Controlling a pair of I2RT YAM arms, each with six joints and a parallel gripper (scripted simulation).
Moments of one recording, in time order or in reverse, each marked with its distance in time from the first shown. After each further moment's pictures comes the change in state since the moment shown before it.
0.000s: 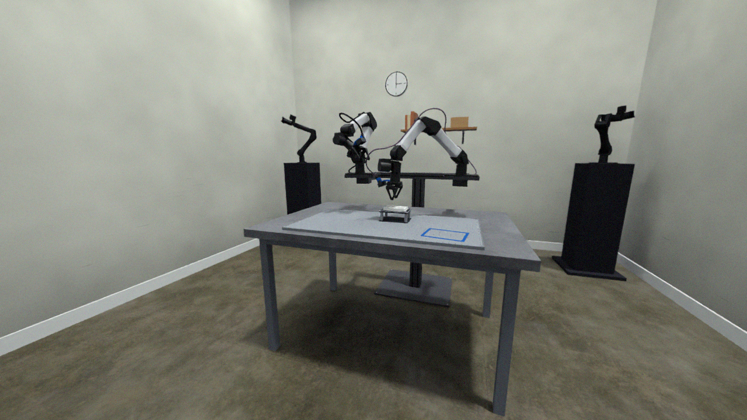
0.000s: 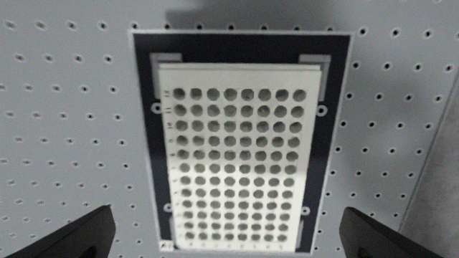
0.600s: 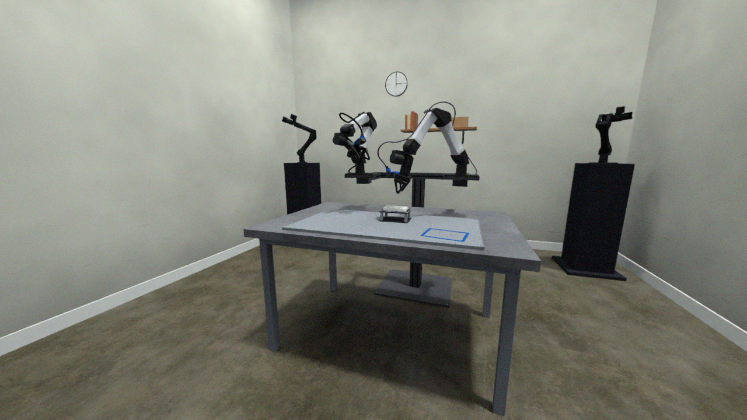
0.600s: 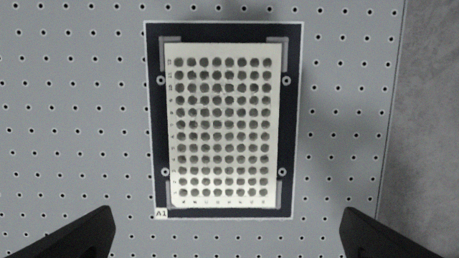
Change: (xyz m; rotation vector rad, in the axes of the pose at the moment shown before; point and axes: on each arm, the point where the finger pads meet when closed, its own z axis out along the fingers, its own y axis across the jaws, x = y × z) left arm 0.031 -0.006 -0.039 0.039 -0.204 -0.003; right arm -0.001 0.001 0.000 -0.004 -0.009 -0.006
